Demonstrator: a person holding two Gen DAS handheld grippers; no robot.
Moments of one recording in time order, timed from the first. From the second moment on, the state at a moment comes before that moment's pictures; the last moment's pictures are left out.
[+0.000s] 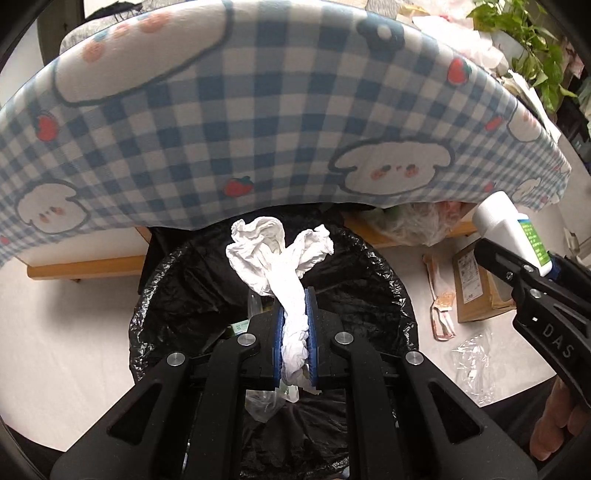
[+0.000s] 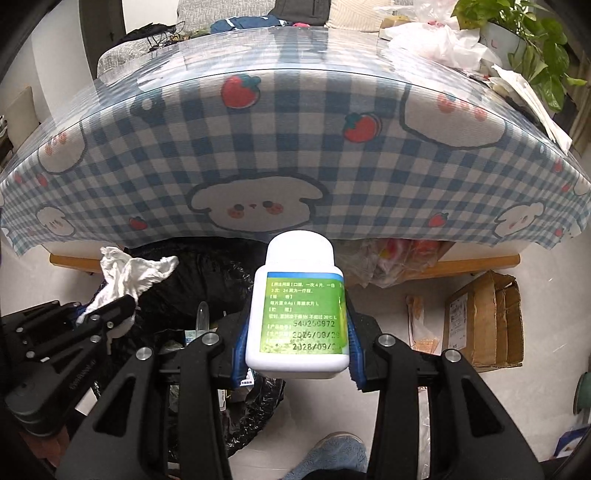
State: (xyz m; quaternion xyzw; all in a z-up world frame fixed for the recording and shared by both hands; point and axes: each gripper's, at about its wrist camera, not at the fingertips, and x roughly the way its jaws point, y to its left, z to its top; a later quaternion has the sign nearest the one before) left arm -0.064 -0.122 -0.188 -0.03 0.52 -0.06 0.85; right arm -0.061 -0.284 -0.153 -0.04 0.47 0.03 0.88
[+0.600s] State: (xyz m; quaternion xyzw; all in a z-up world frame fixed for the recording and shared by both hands) left arm -0.082 -0.053 -0.151 -0.04 0.48 0.00 0.88; right arm -0.056 -0.212 -0.136 -0.06 0.46 0.08 0.88
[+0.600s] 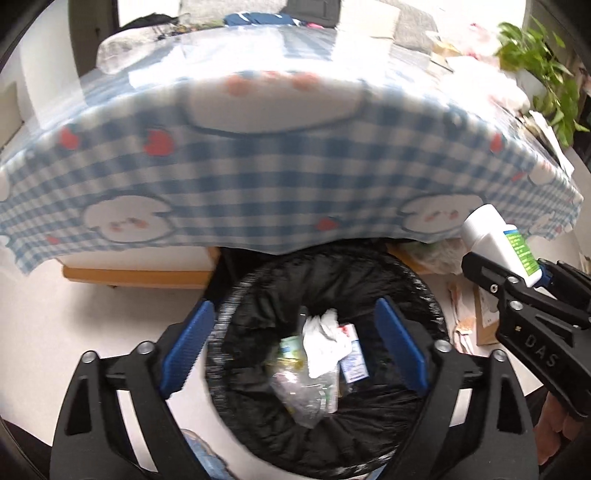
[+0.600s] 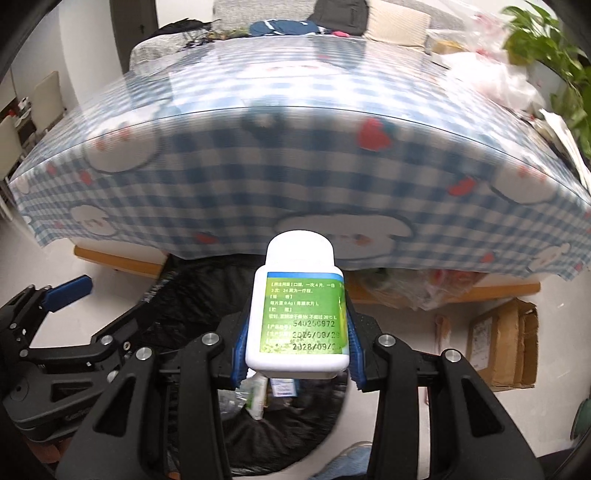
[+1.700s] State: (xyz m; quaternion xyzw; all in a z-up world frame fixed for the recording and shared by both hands) left arm -0.096 0.022 -0.144 -0.06 0.48 0.03 0.87; right arm -0.063 -0.159 -0.139 -0.06 0.46 0.10 0.88
